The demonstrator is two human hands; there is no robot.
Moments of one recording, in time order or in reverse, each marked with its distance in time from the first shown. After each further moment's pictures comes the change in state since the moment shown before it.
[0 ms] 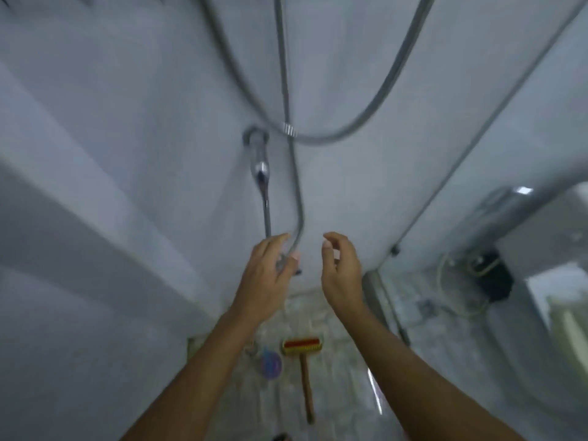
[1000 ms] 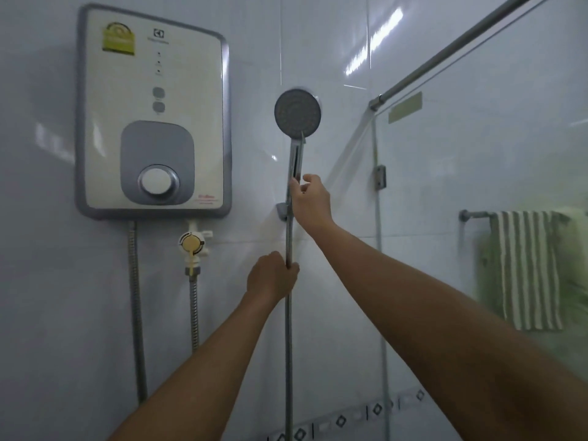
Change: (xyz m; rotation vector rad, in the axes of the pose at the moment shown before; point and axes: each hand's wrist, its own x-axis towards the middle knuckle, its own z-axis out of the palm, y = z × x) left_hand 0.277 0.575 -0.285 0.241 0.377 0.311; right_hand 0.247 -0.714 -0.311 0.146 0.302 -0.723
